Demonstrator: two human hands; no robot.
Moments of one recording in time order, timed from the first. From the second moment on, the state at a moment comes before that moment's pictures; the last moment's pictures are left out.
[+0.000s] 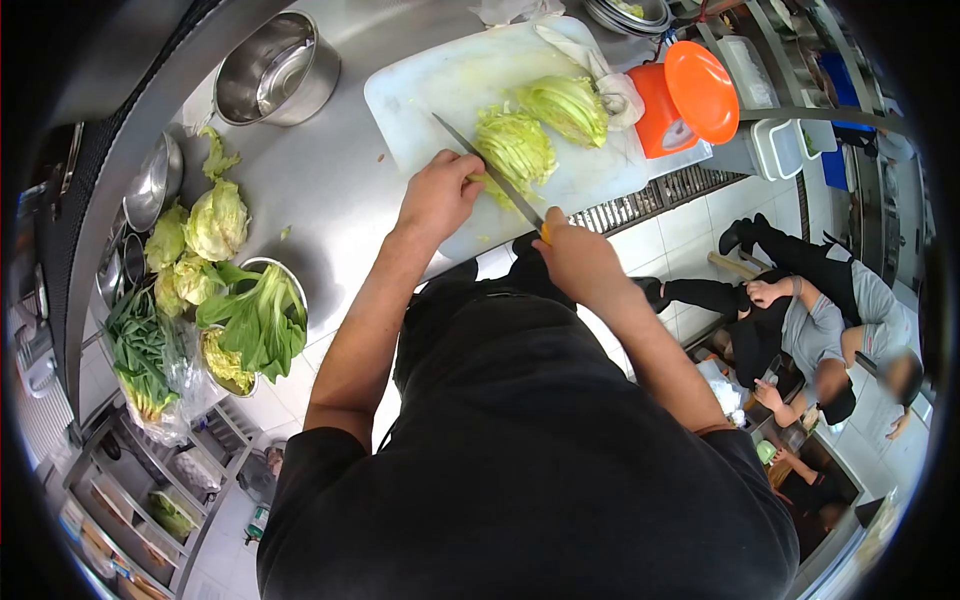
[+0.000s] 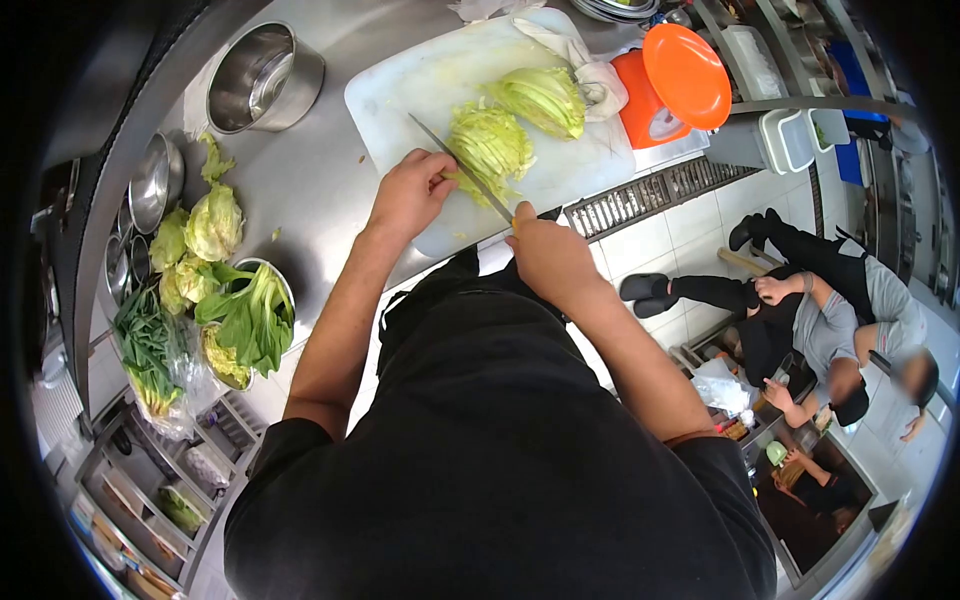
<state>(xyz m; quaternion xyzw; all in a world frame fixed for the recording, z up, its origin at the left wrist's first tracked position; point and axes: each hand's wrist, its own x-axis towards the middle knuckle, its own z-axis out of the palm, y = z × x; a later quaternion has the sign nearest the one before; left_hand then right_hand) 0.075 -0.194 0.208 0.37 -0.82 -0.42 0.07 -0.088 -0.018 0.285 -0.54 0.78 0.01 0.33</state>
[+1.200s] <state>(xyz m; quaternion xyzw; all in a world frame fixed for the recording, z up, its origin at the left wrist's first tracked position) 0.088 -0.194 0.194 0.36 -0.82 -0.42 0.15 -0.075 -0.021 0.260 -0.55 0.78 -0.01 0.29</state>
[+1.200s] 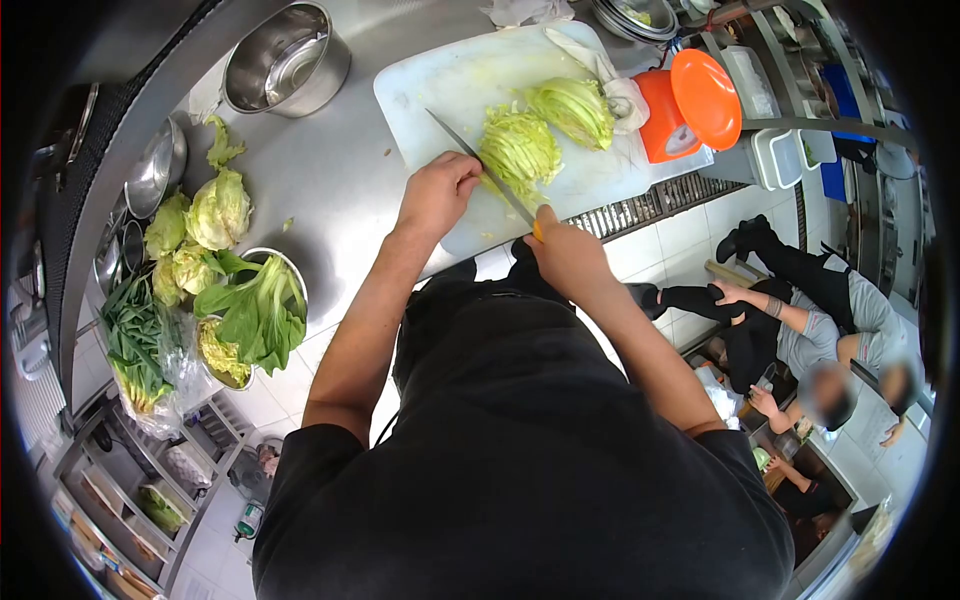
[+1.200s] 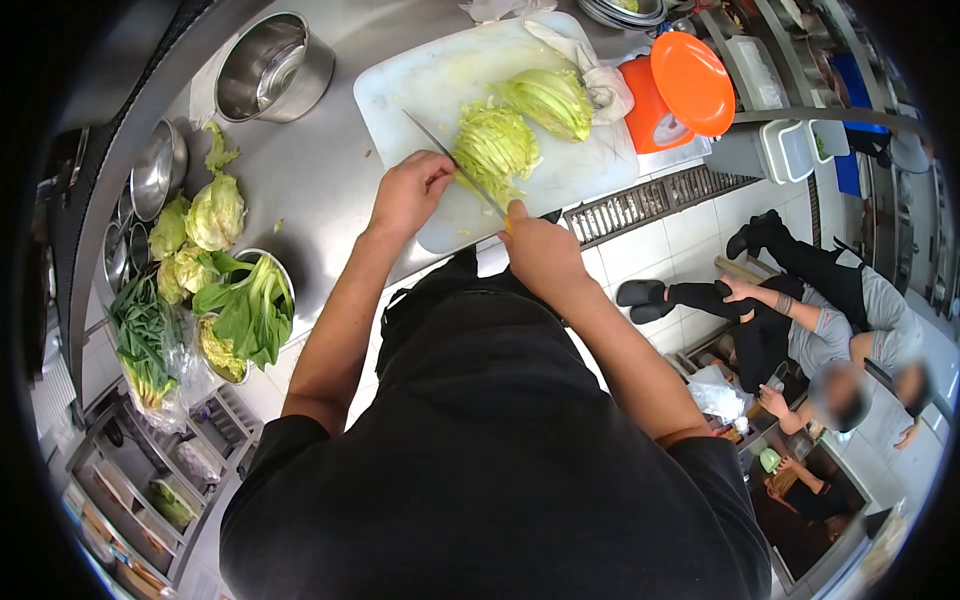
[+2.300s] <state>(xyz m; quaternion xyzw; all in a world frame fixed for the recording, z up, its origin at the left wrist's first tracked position) 0.091 -0.193 0.183 0.36 -0.86 -0.32 0.18 -0.088 -0.026 0.281 -0.57 0.76 -0.02 0.30</state>
